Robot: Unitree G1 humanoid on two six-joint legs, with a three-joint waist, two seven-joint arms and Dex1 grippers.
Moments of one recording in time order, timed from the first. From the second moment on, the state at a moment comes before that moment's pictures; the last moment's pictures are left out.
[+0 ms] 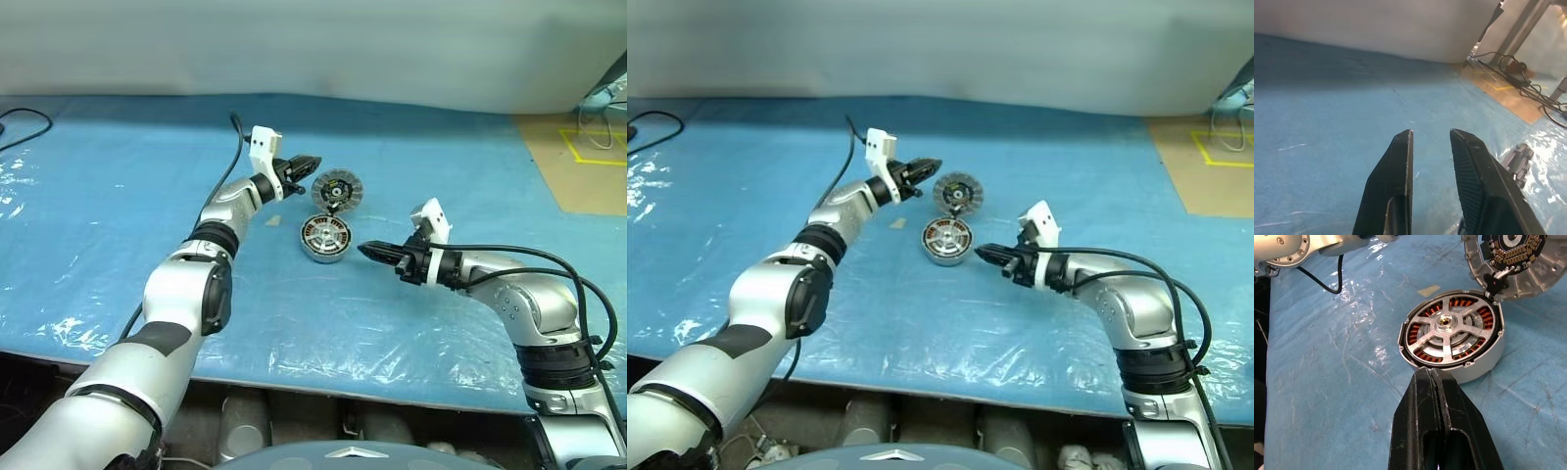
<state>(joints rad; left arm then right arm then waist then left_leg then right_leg) -1.17 0.12 0.21 1.31 -0.25 -0.03 -0.84 -0.32 -0.54 -0.02 -0.21 0.55 0.89 0.79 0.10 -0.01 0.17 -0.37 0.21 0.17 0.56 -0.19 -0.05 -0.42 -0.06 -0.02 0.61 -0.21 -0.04</state>
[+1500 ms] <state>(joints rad) -1.04 0.20 -0.04 1.17 -0.04 -0.13 -1.44 -0.30 -0.66 -0.08 -0.21 0.58 0.86 0.80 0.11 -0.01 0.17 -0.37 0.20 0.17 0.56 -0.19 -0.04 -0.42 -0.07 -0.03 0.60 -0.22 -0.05</state>
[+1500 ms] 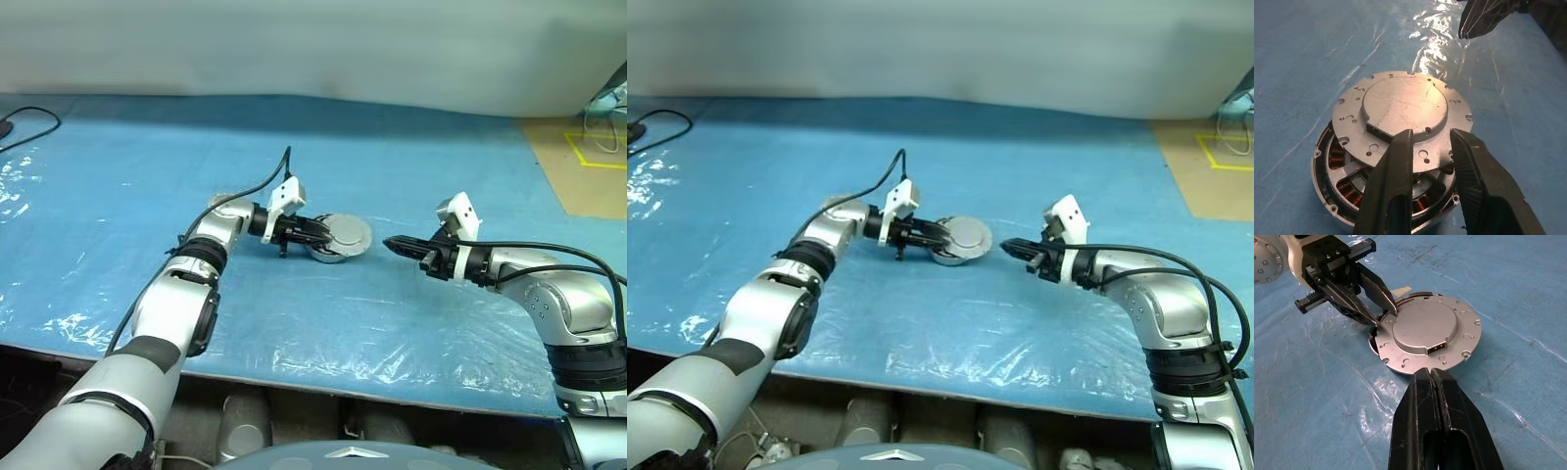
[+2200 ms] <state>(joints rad) -0.38 0.41 0.02 0.07 -0.32 0.27 -1.23 -0.33 -0.66 -0.07 -0.26 0.61 0.85 0.83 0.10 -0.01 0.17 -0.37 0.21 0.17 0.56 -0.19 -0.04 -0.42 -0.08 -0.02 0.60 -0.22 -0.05</state>
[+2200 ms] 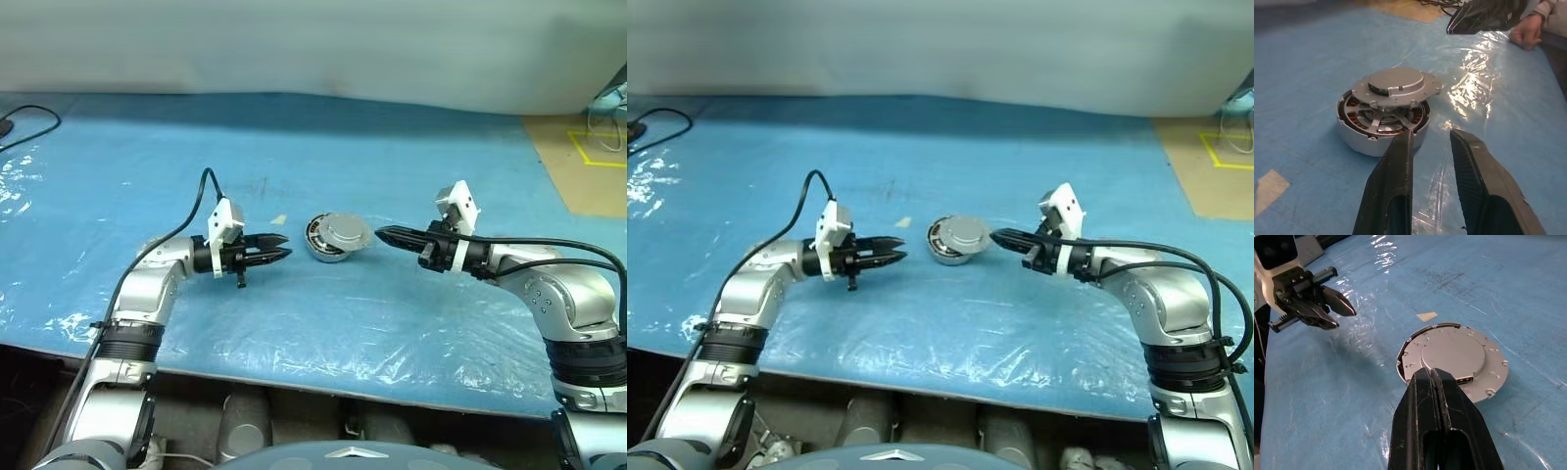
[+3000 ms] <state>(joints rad) -0.31 0.41 -0.02 -0.02 -0.37 0.29 -1.05 -0.43 -0.58 0.05 -0.15 0.51 0.73 0.81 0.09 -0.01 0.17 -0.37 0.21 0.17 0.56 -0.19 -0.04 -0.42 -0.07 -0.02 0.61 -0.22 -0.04</state>
